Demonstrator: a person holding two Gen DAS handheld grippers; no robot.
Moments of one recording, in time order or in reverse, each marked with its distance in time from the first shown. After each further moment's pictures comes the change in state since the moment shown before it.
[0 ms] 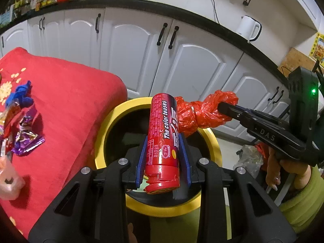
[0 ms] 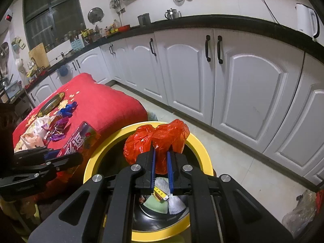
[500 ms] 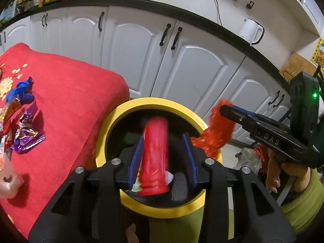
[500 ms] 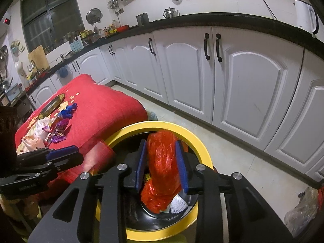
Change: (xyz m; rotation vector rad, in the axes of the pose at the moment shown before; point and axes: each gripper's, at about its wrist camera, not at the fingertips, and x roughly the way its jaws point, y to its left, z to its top) left arm -0.002 0.005 0.001 -0.025 -0.009 -0.002; right arm 0.000 -0.001 0.000 0.017 0.000 0.004
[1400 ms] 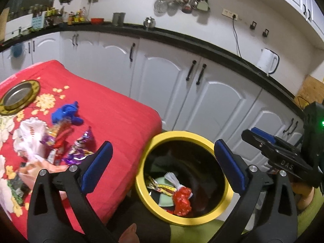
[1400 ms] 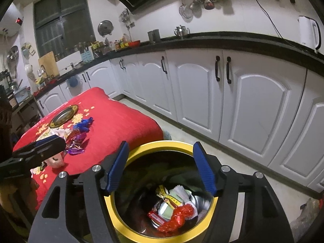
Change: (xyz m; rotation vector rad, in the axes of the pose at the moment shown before) left arm -0.071 0.020 0.012 -0.062 -0.221 0.175; right arm -0.034 0.035 0.016 -0.044 -0.119 0.045
